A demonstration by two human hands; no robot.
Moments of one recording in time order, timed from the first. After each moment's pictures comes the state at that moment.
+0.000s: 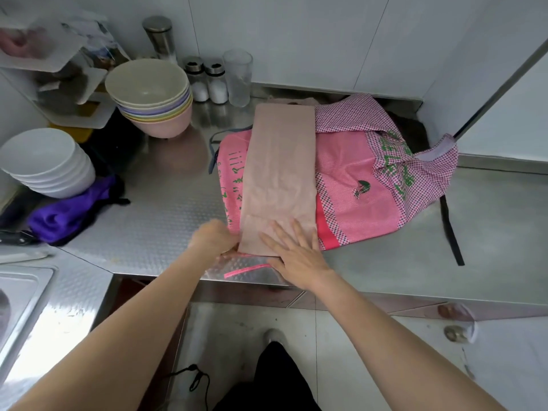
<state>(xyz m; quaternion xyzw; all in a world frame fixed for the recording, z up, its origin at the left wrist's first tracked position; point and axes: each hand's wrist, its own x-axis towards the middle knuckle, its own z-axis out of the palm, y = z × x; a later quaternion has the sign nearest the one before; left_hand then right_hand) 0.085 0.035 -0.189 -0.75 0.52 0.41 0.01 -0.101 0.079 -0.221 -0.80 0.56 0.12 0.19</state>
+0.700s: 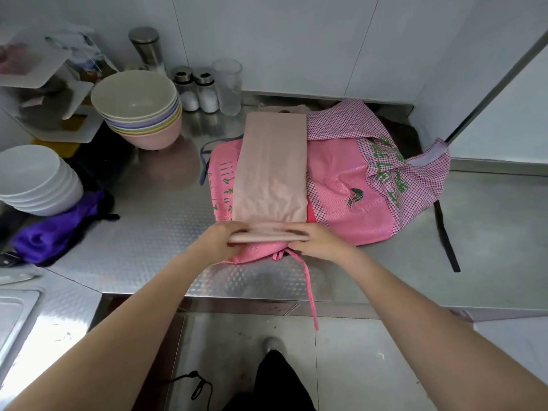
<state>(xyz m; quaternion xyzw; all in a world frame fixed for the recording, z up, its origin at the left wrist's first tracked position) 0.082 0.014 -0.199 -0.57 0.76 0.31 -0.06 -0.148 0.028 -0.189 -0.67 0.60 -0.09 0.44</state>
